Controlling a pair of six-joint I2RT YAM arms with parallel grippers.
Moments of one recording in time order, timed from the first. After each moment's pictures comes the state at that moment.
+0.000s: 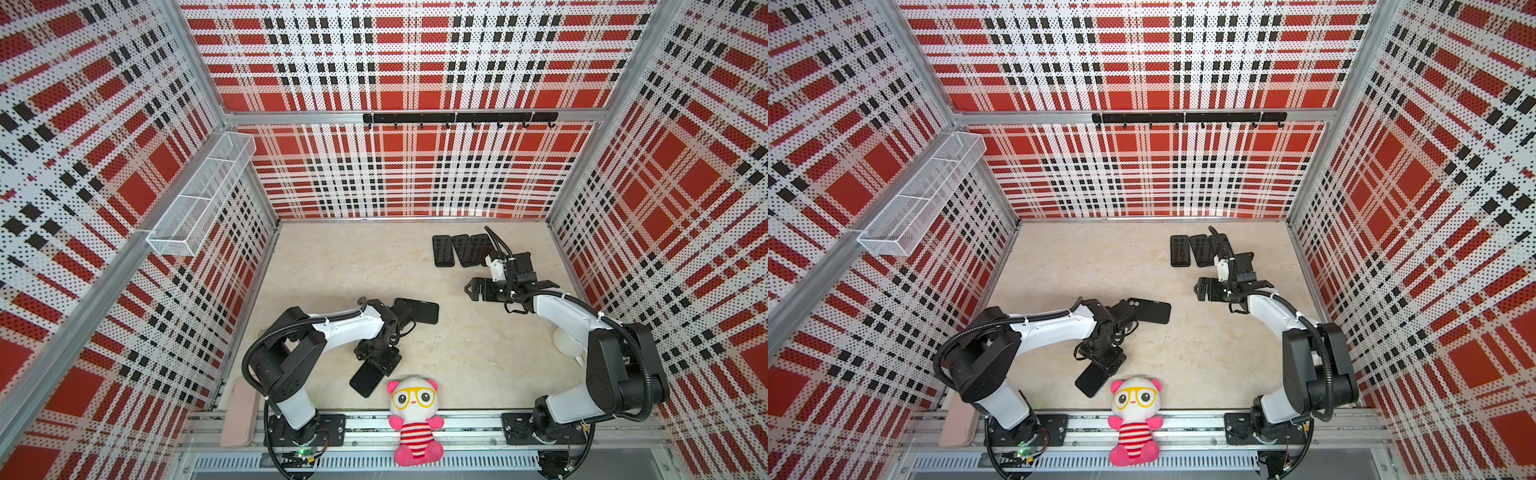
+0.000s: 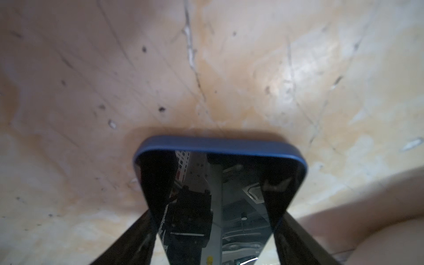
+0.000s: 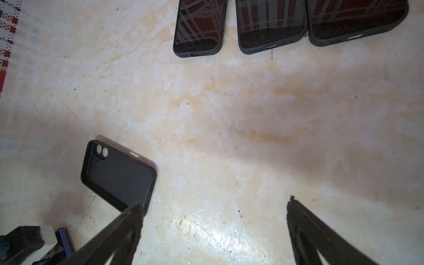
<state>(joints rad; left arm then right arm) -0.81 1.70 0.97 -0.95 0.02 -0.23 0.17 1.50 0.89 -0.28 -0.29 0.22</state>
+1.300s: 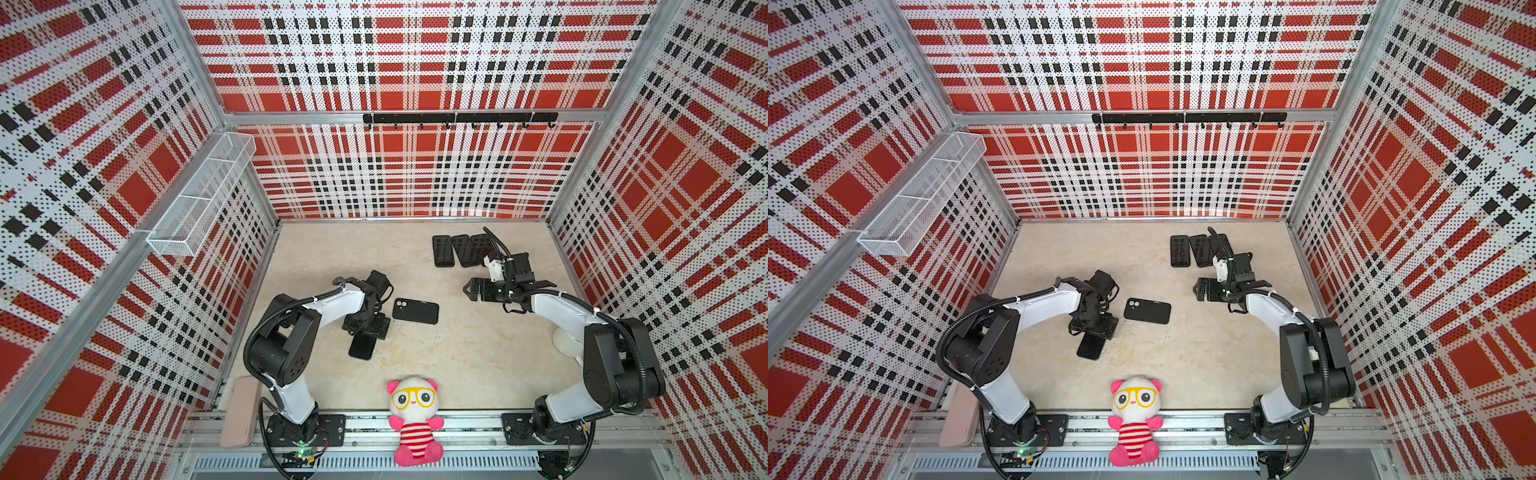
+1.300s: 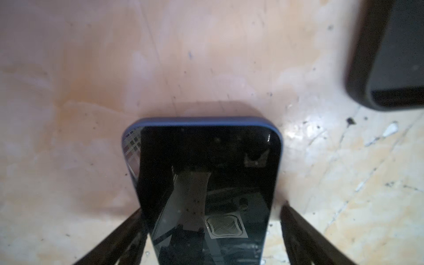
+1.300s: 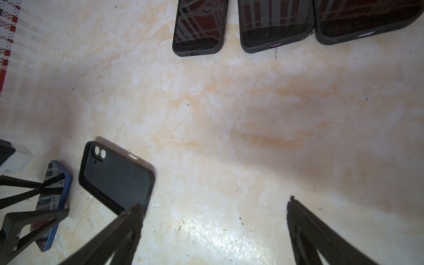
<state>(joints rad) -0.52 1.75 1.04 -0.82 -0.02 -0.24 0.17 1.53 0.89 -0.26 -0.30 0.22</state>
